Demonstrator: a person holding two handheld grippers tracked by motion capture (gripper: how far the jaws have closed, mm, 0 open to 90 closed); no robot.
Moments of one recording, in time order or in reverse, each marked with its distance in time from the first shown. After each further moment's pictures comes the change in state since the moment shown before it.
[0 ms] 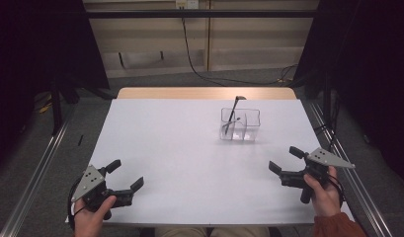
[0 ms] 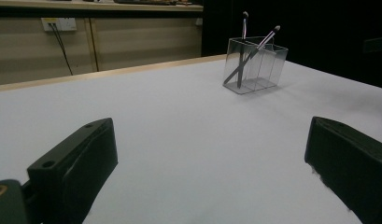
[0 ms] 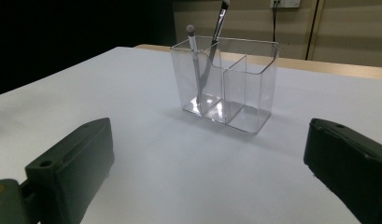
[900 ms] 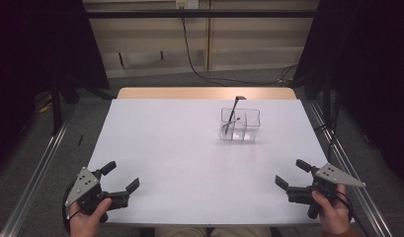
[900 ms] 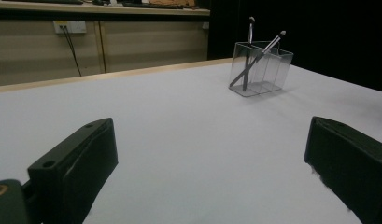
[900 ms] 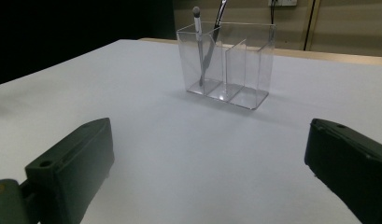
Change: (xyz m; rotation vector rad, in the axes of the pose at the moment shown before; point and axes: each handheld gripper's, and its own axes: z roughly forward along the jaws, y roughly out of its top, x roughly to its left) left arm 0.002 -0.001 -0.011 -0.012 0.029 -0.017; right arm 0.009 -0.023 -0.030 0.002 -0.008 -0.010
